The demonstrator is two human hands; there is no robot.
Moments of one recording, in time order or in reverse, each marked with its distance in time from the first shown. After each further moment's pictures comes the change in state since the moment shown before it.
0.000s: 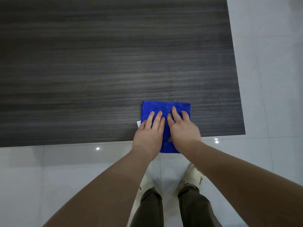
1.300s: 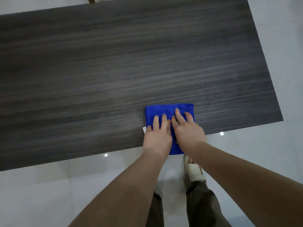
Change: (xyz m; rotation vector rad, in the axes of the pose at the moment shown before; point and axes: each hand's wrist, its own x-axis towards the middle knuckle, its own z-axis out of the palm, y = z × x) left_hand -0.047 -0.116 0.008 0.006 -0.071 0.049; right_hand 0.016 -0.140 -0.013 0.036 -0.015 0.062
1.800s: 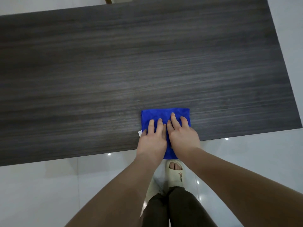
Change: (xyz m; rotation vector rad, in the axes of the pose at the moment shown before) left_hand -0.029 -0.060 0.030 -0.052 0.021 -0.045; right_hand 0.007 -0.068 -0.004 -0.028 0.022 -0.059
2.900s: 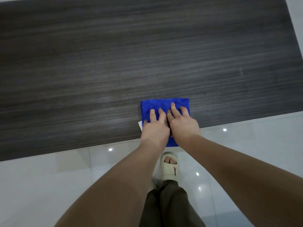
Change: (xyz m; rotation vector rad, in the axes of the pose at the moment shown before) left_hand -0.036 -0.076 0.006 0.011 -0.069 0.020; right_hand 0.012 -0.095 0.000 0.012 -0.005 0.082
